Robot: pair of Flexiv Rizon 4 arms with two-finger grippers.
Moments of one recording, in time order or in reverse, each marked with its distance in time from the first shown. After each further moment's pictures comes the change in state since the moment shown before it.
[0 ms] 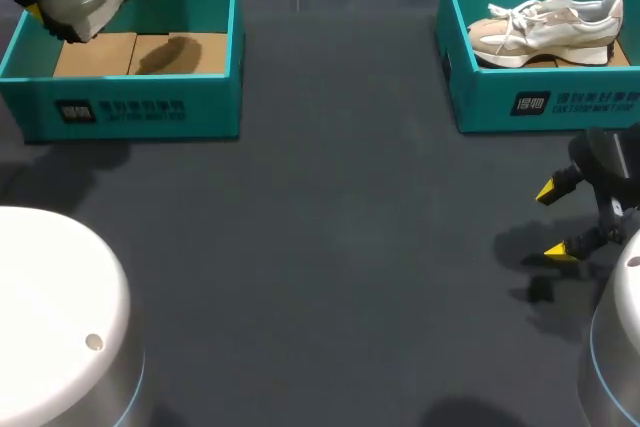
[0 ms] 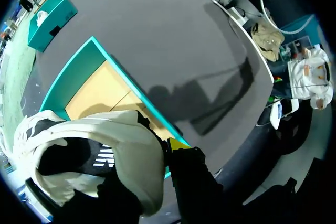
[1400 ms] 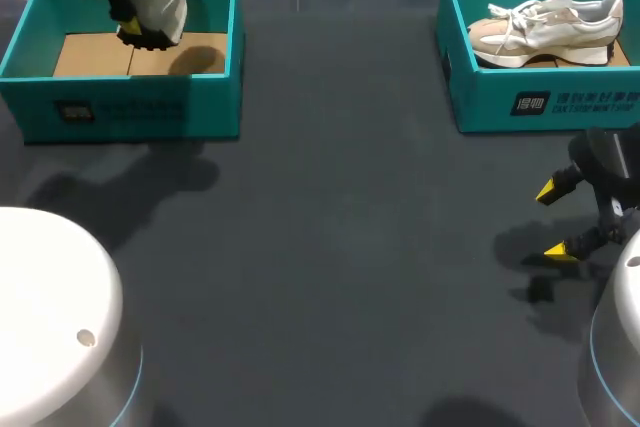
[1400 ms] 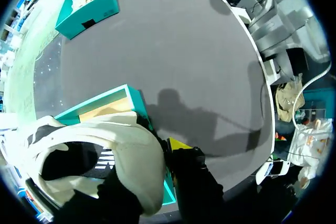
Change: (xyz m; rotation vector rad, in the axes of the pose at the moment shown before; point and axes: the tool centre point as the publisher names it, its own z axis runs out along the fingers) left arm -0.049 -0.148 -0.018 0.053 -0.086 -0.394; right arm 0.000 0.000 0.000 0.000 0.000 0.000
